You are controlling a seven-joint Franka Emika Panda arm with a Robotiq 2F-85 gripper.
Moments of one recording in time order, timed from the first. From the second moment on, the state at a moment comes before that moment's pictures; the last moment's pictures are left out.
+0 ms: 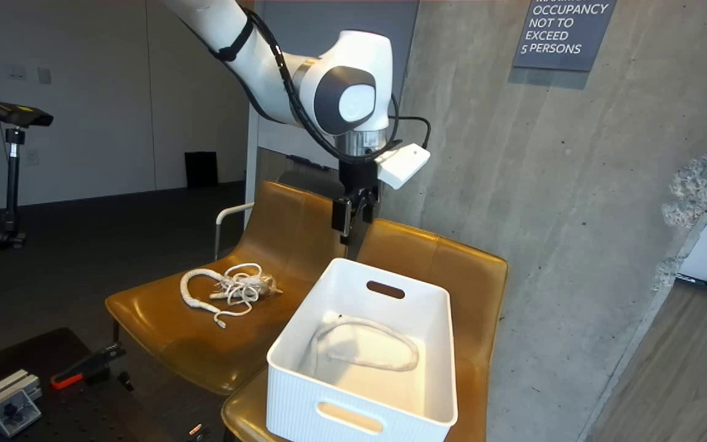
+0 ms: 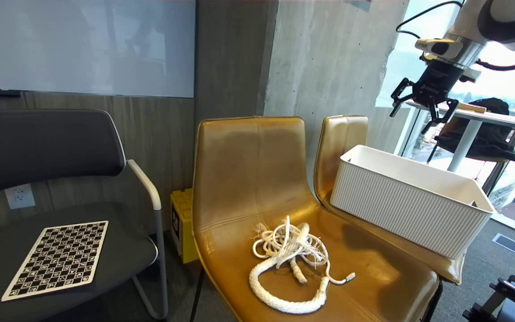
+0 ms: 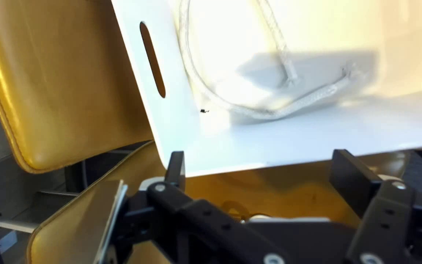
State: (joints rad) arm -0.87 0.38 0.69 -1.80 -0.24 2.32 -1.79
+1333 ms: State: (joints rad) arm -0.49 0.52 0.19 -1.72 -0.07 2.38 -2.18
